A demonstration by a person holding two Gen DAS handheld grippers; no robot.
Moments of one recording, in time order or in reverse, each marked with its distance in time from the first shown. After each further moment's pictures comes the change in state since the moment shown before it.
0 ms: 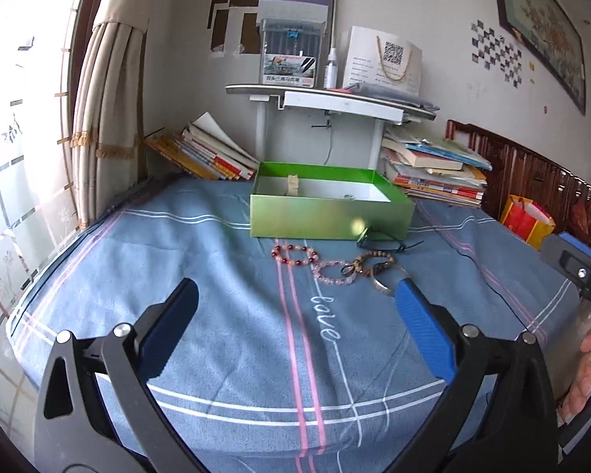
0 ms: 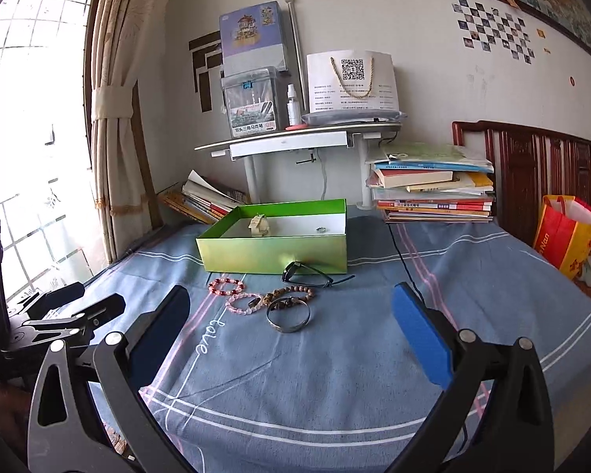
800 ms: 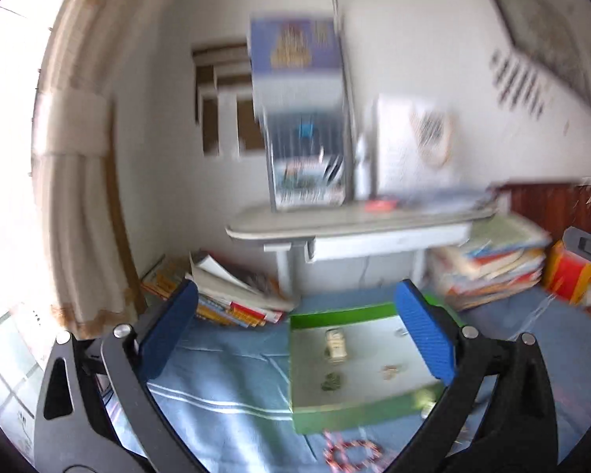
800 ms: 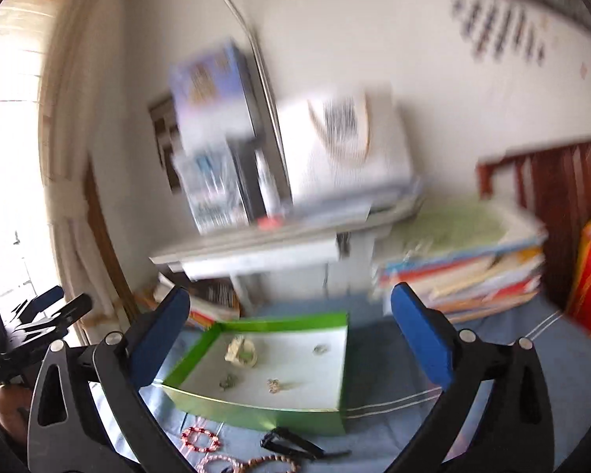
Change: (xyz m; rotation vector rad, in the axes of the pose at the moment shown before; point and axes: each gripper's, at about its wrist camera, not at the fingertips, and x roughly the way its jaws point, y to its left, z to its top) left arm 0.079 0.012 0.169 0.121 -0.289 0.064; right arm 0.109 -0.065 0.144 0.094 -0.209 0.040
